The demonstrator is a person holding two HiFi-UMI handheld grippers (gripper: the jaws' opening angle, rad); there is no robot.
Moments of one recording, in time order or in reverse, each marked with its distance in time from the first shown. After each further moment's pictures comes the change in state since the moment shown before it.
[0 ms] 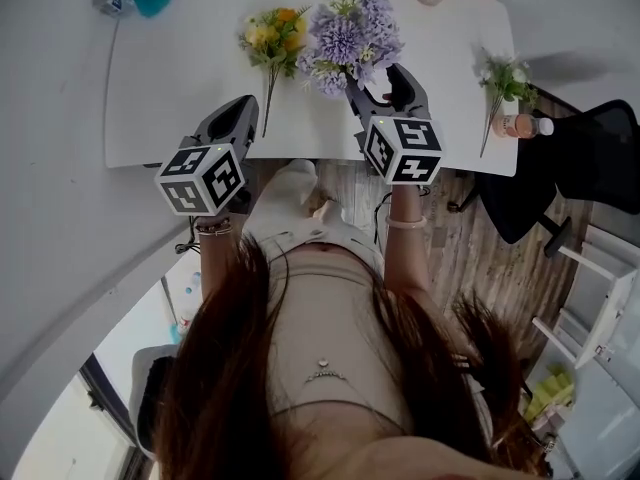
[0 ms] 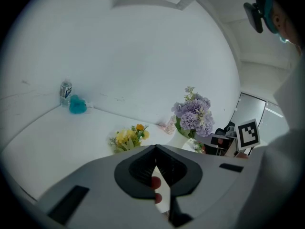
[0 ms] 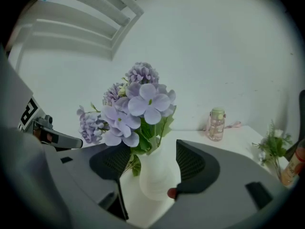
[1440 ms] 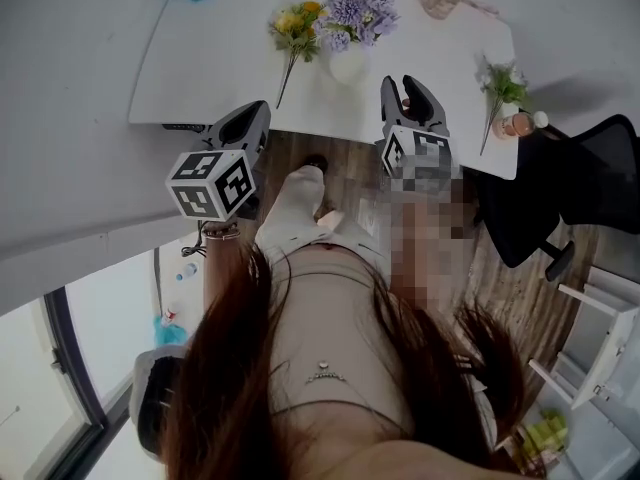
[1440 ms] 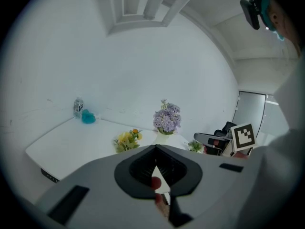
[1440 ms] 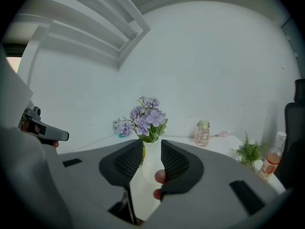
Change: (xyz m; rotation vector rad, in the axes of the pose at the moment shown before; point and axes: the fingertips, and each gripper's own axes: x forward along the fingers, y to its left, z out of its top) left arm -0.110 -0.072 -0.030 0.063 -0.133 0.072; right arm -0.116 0.009 0.002 -0.064 -0.098 -0.047
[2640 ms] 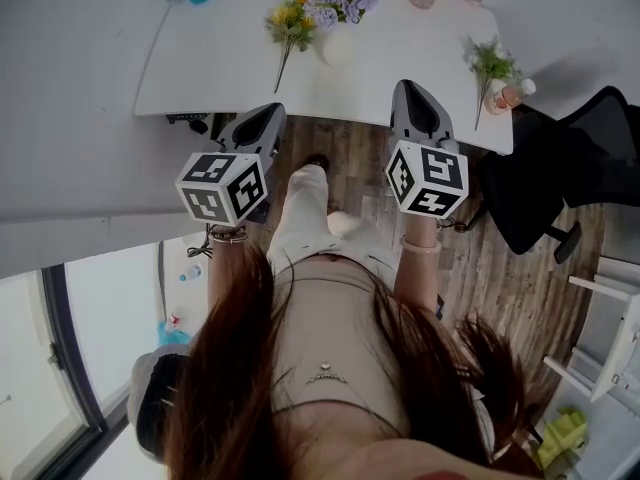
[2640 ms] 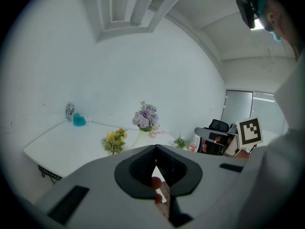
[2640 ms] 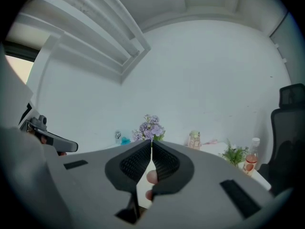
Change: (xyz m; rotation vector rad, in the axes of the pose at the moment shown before) left arm -0.056 -0.075 -0.025 0.069 -0.027 -0.093; right arm -0.118 0.017 0.020 -0.002 -0.135 -0.043
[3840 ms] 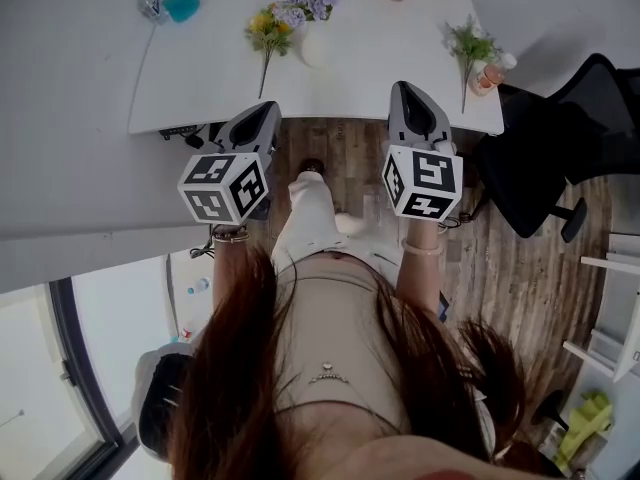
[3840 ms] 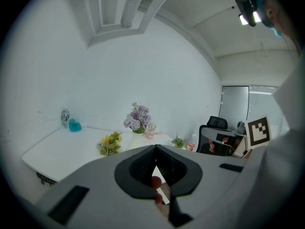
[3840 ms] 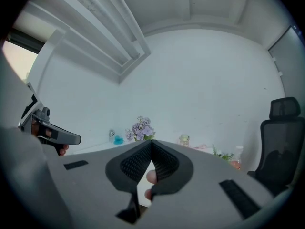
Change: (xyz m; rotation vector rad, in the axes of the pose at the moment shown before) left arm 0.010 -0.033 0.000 0.072 -0.019 -0.006; right arm -0.043 -0.025 0.002 -0.073 -0.030 -0.066
